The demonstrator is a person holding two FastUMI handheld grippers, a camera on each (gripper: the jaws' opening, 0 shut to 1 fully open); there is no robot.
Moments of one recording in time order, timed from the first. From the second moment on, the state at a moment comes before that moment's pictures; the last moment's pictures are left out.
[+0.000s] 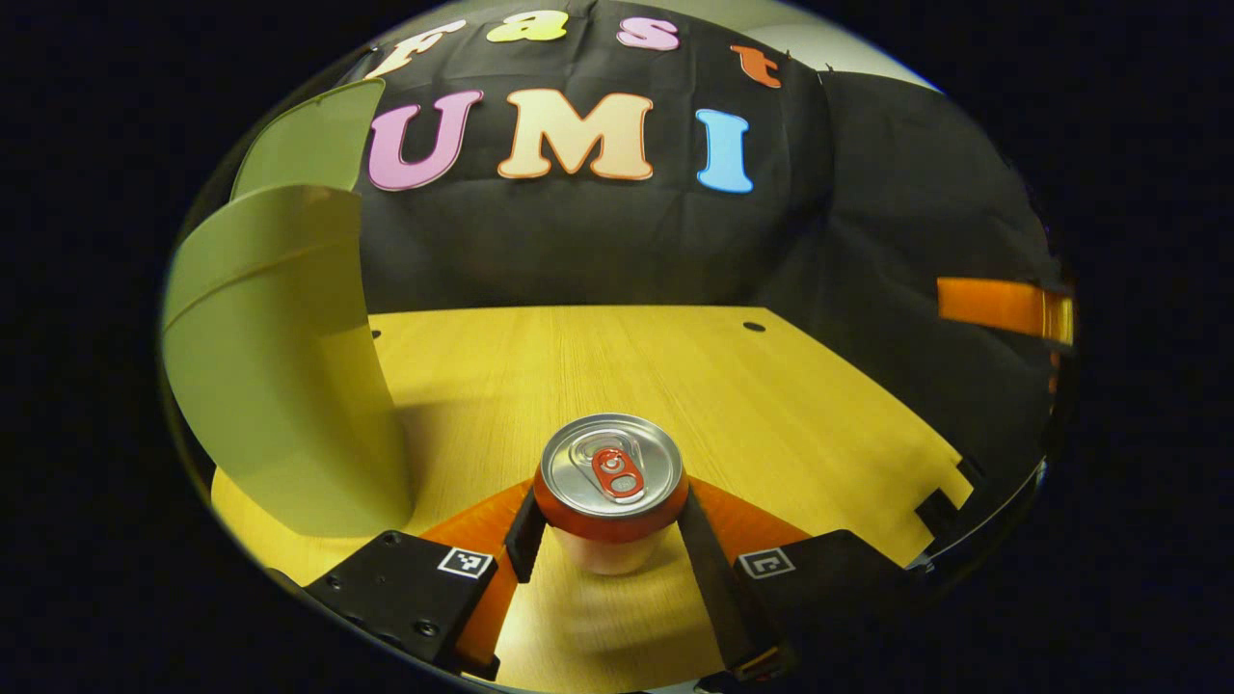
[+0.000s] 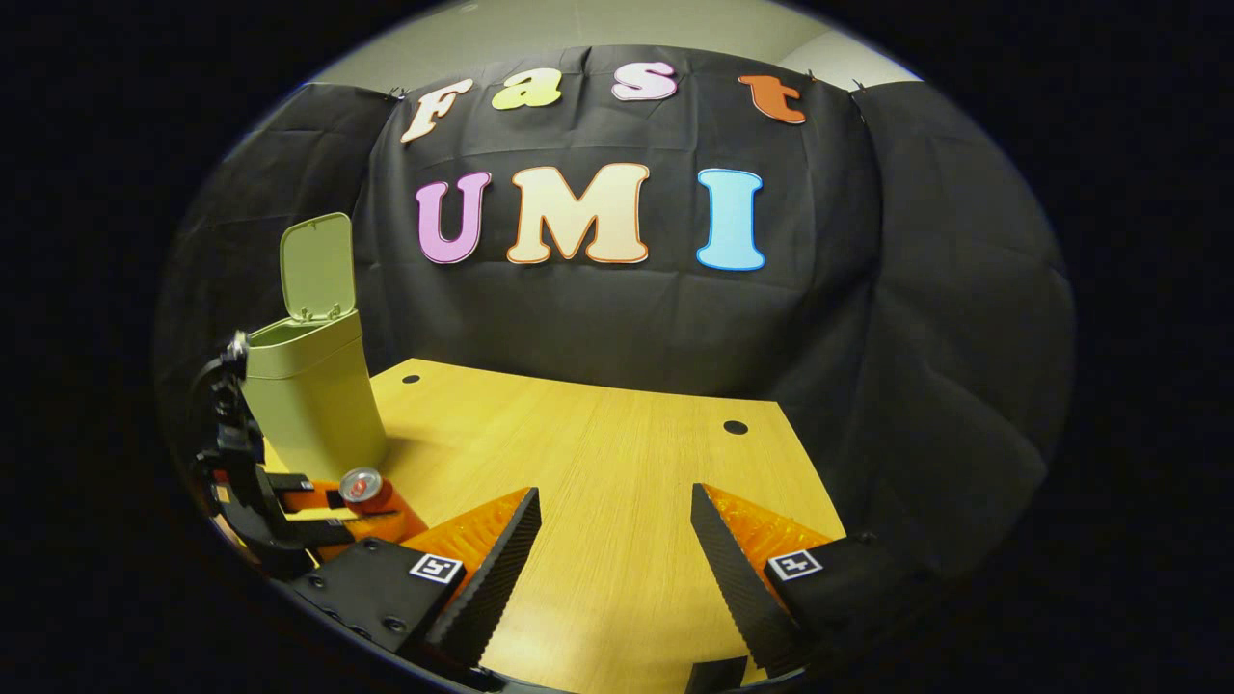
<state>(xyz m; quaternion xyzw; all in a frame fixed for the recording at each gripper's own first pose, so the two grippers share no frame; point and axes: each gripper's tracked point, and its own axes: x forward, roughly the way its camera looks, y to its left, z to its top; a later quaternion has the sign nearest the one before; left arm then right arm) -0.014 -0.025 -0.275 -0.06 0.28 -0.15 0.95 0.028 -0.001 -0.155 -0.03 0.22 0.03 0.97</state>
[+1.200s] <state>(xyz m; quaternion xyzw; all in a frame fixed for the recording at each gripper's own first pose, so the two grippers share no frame) 0.101 0.149 -0.086 -0.04 0.09 0.03 0.99 0.034 0.033 -0.184 -0.01 0.23 0.07 0.97</state>
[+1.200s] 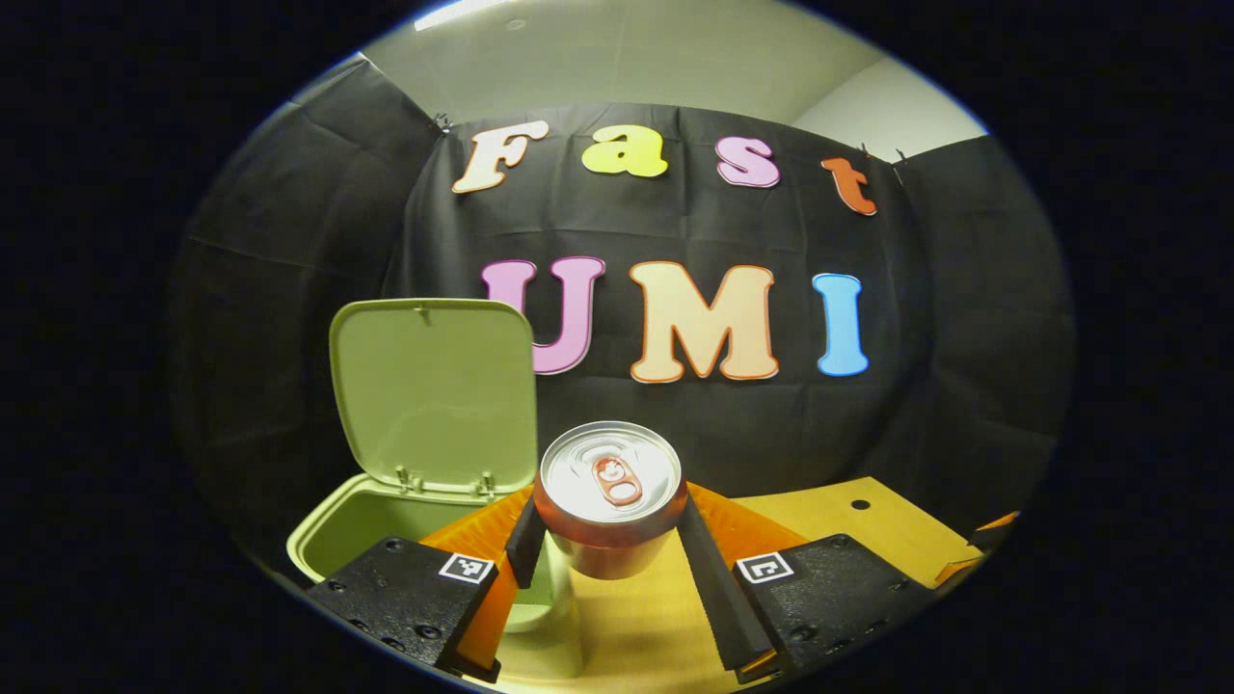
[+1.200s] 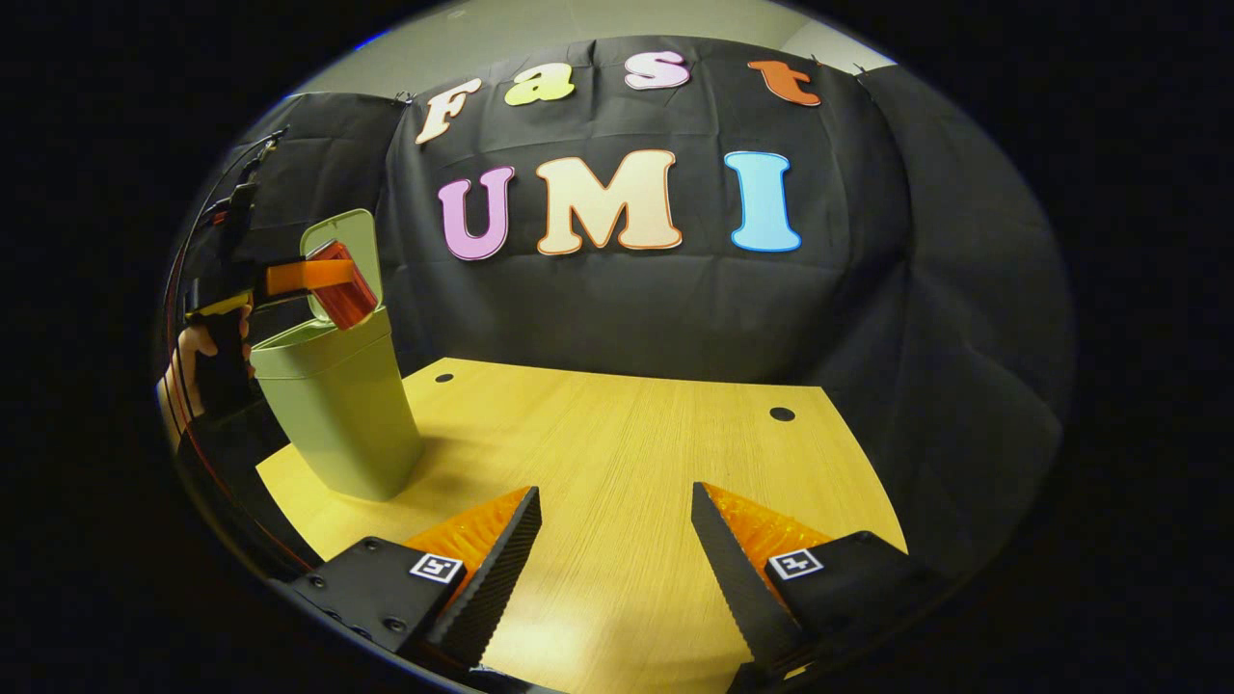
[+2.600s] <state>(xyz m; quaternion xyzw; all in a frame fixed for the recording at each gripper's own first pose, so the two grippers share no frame) 0.206 0.296 0.035 -0.05 0.06 0.08 0.99 0.030 0.031 -0.193 0.00 0.24 0.04 0.97</state>
